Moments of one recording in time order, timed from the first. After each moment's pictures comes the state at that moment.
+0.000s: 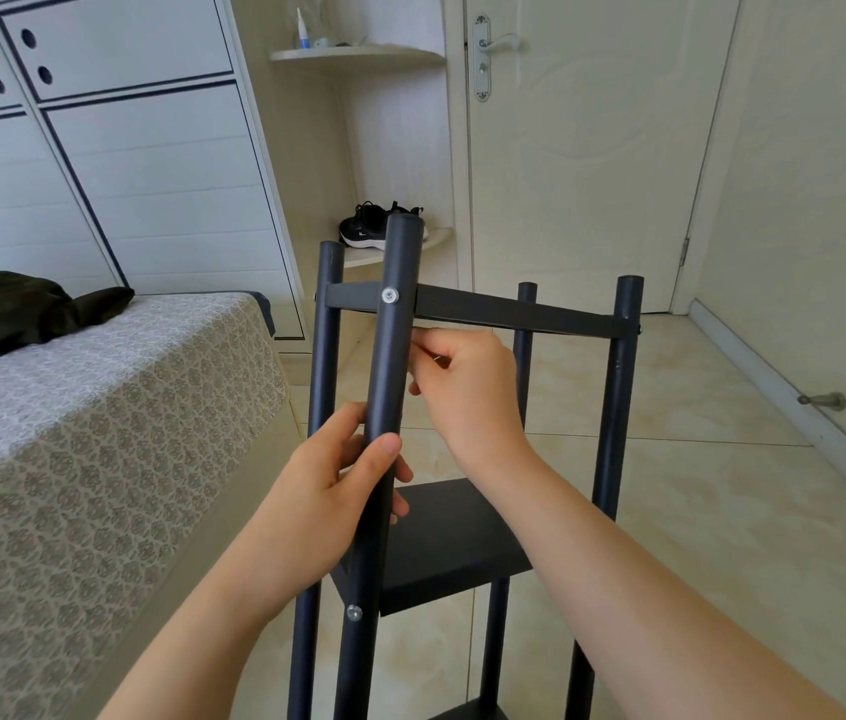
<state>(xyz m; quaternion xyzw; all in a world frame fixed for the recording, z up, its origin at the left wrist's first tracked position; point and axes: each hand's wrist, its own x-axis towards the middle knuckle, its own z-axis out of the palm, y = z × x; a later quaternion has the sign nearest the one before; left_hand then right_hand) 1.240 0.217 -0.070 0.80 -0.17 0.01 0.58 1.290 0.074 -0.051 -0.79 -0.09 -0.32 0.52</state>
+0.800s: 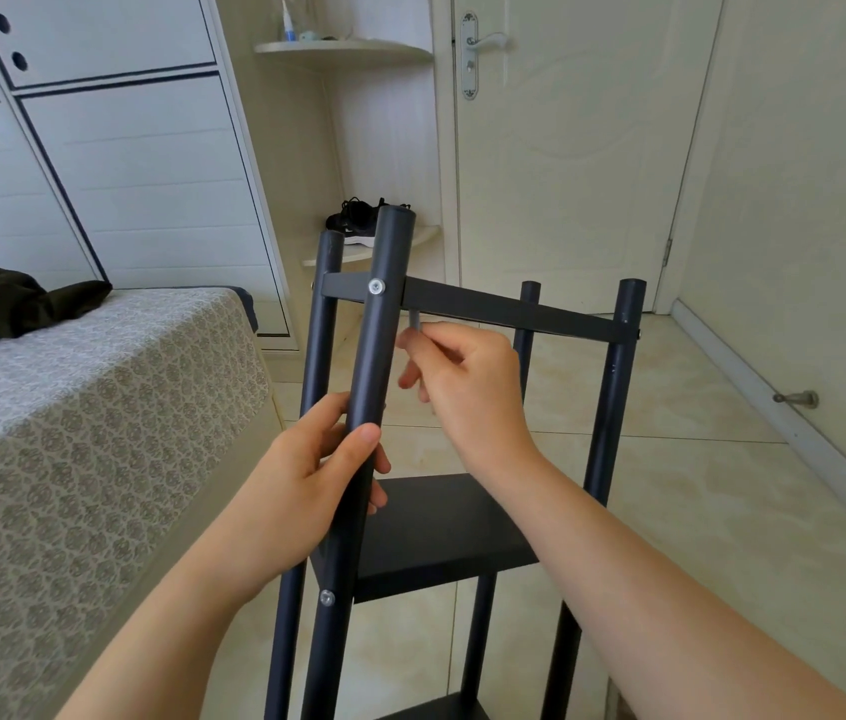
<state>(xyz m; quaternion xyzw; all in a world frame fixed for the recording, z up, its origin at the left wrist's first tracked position) 1.246 0.215 -0.069 0.80 -0.19 0.01 0.58 1.286 0.056 -0.055 -0.75 -0.09 -0.31 0.58</state>
